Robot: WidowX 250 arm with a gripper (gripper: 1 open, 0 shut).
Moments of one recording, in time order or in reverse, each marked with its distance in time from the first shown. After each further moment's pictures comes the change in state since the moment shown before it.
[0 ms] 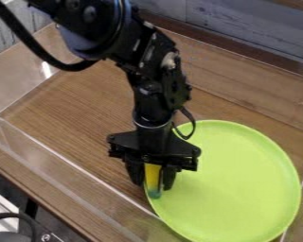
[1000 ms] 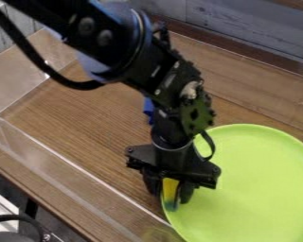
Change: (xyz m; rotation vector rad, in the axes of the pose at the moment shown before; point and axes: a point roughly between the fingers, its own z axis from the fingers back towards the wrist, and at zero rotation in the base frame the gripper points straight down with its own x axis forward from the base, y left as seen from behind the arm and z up) arm -0.020 -0.019 -0.010 0.008 -0.042 -0.084
